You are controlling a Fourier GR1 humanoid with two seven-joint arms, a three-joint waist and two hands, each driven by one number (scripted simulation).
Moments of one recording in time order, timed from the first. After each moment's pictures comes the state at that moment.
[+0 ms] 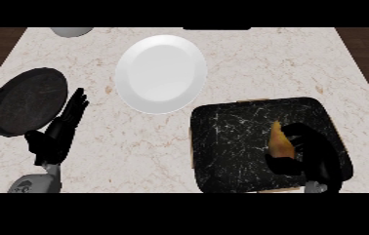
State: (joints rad) left arm -0.08 0.29 0.00 -1.30 0.10 0.00 -0.15; right arm 0.08 -0.10 0.11 -1.77 0.88 -0.05 0.77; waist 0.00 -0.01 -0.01
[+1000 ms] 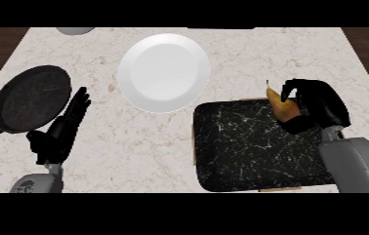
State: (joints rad) left arm -0.08 0.27 0.01 -1.31 0.07 -0.02 -0.14; right arm -0.31 -0.38 0.08 -1.38 0.79 0.08 0.12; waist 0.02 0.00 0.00
